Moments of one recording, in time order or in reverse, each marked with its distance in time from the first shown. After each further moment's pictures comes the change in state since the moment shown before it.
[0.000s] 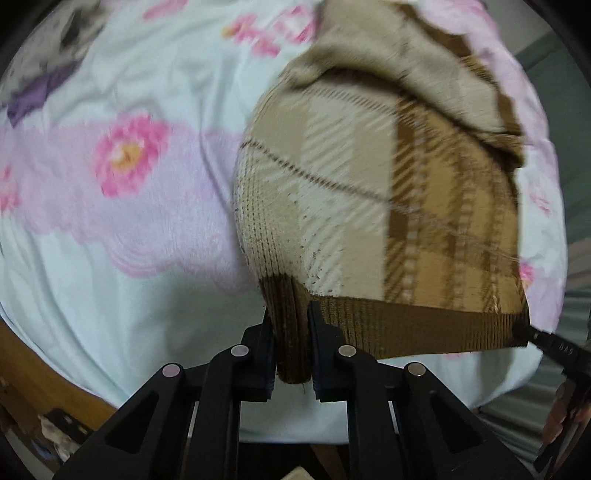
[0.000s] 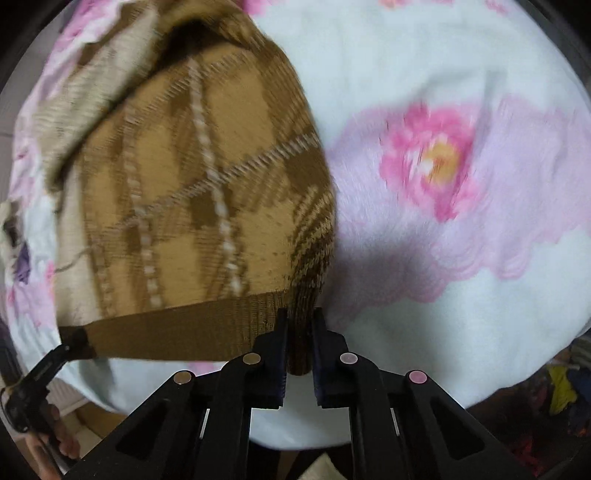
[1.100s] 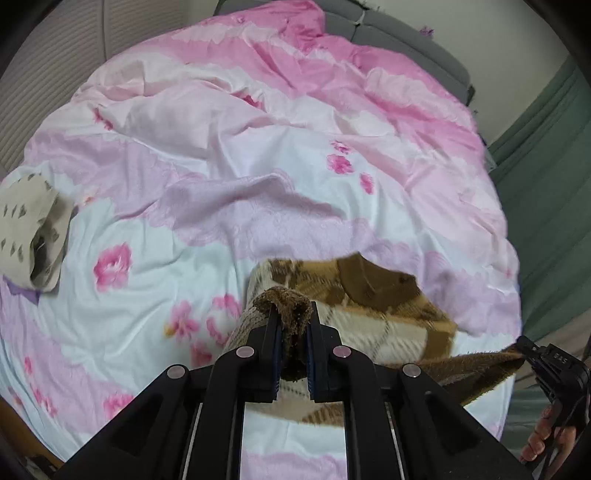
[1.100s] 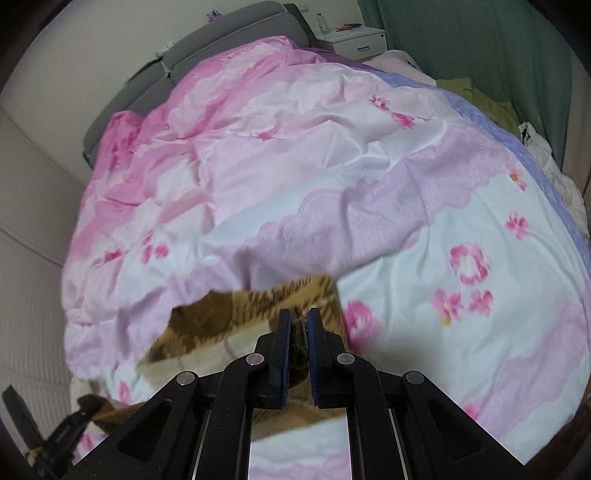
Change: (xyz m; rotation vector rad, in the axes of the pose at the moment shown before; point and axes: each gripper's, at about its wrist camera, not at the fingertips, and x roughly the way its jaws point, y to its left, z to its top) left arm -0.106 -0.058 0.289 -0.066 -0.316 -0.034; right arm -0.173 0.074 0.231 0.170 -0.468 0.082
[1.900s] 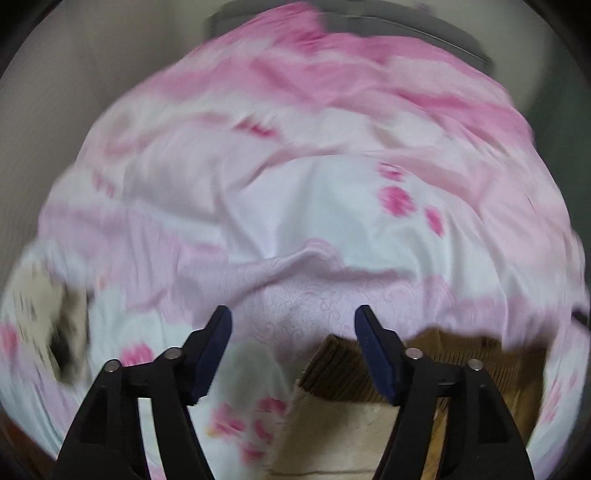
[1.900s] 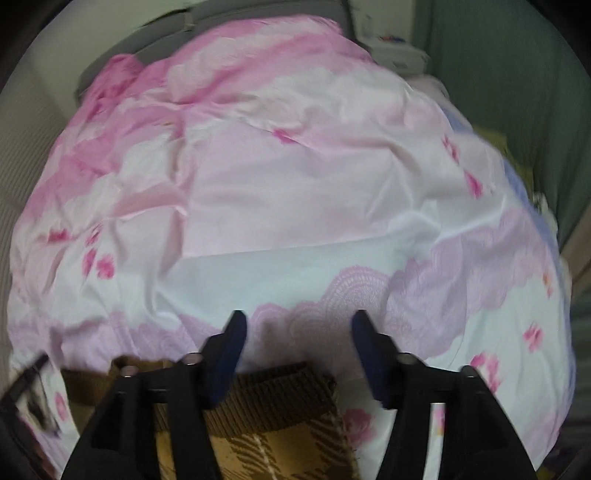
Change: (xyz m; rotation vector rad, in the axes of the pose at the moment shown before) left arm 0.068 -0.004 0.062 0.230 -0.074 0.209; right arm 0.098 0.058 0.070 -0.288 0.018 -0.143
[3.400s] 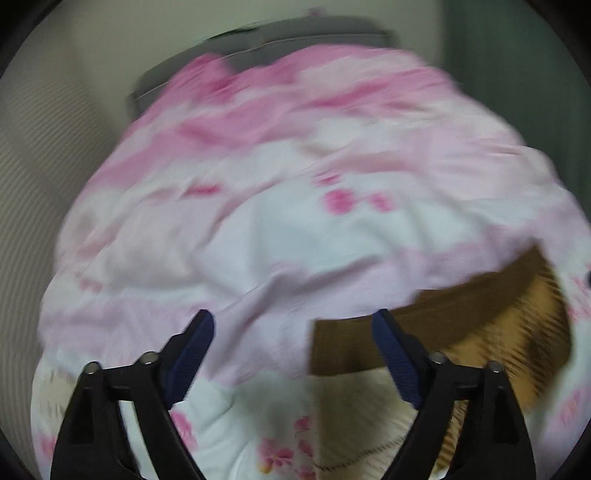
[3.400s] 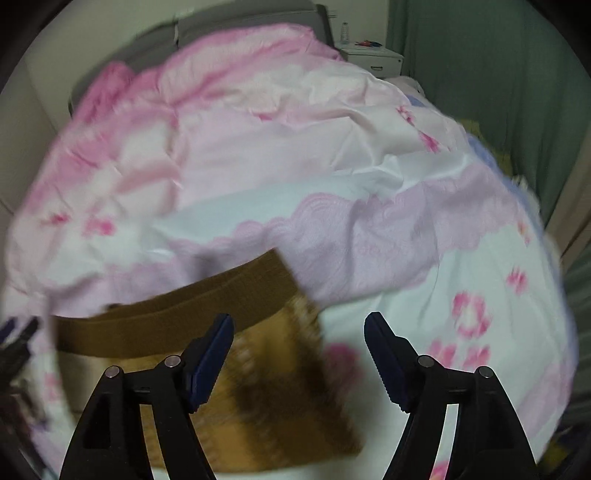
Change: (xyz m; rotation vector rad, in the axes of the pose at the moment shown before) left arm -0.024 -0.016 -0.007 0.370 -0.144 -0.097; right arm -0.043 -0.017 -0.085 0.128 -0.041 -0.003
